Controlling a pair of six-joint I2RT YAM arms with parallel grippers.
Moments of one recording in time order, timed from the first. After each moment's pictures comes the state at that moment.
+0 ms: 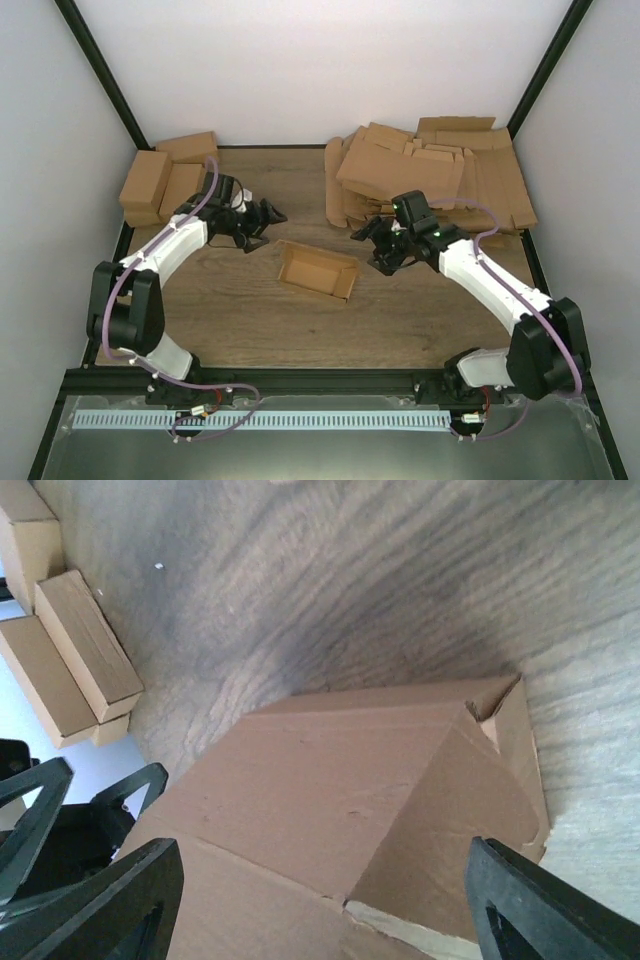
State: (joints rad) left arm -0.23 1.57 1.10 -0.49 0.60 -0.86; right arm 0.45 1.30 0.97 -0.53 -0.37 1.23
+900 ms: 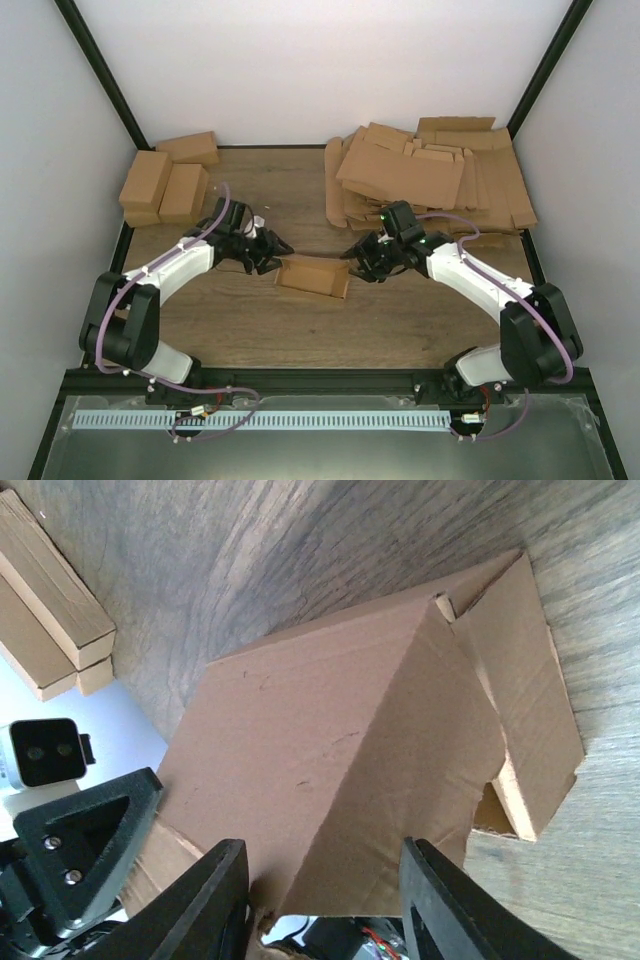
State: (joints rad) left arm -0.34 1.50 0.88 -0.37 0.70 -0.97; right arm 0.51 1.38 0.89 -0.43 -0.52 1.36
